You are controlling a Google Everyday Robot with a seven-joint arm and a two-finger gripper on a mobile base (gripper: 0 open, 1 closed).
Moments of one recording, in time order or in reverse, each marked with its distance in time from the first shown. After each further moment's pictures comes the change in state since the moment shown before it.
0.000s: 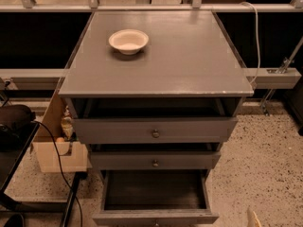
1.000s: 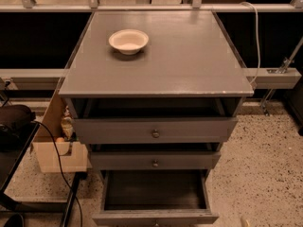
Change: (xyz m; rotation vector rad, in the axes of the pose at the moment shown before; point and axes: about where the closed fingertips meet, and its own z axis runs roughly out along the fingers) arm 0.071 -0.005 -0.007 -0.022 0.071 0.009
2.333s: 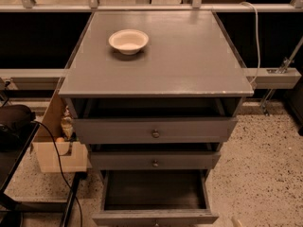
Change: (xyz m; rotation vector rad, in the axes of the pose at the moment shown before) arm 0.030 -0.006 0.003 -0.083 -0.073 0.010
